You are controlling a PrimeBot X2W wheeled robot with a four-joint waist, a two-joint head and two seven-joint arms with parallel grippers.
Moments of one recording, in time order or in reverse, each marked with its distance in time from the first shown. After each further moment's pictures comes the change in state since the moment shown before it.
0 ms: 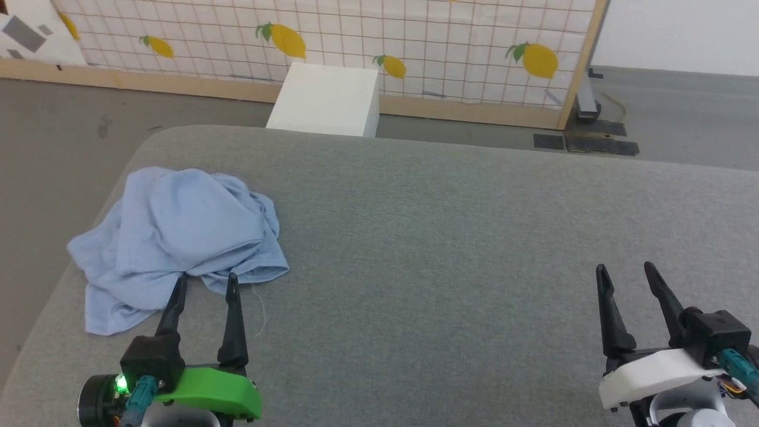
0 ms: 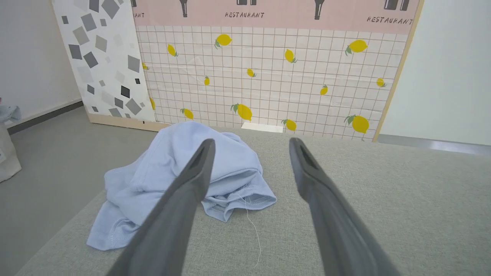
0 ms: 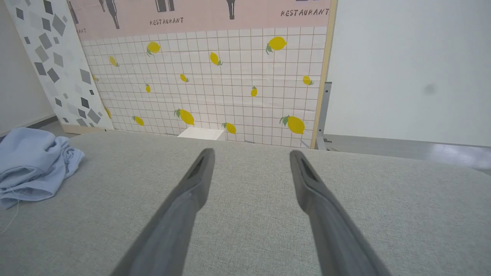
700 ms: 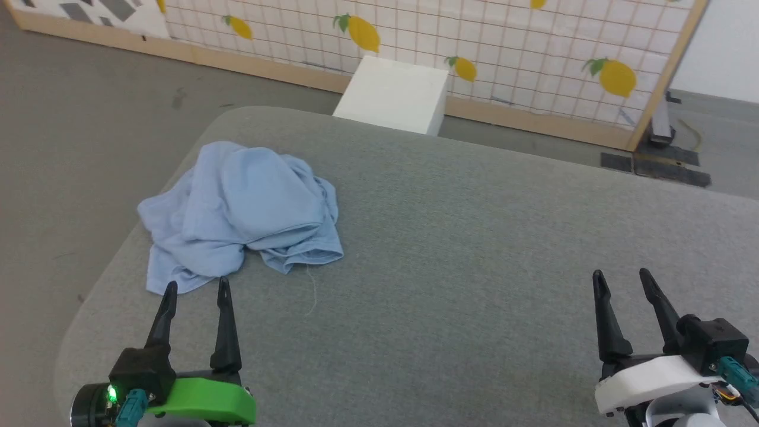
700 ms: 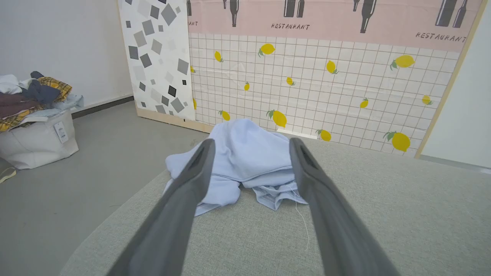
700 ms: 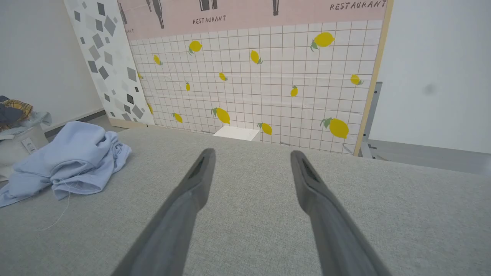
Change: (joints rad) left arm 0.023 0.000 0.012 -0.015 -0.019 0.001 -0.043; right arm 0.001 0.000 0.012 0.043 0.032 0.000 -0.044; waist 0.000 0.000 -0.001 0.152
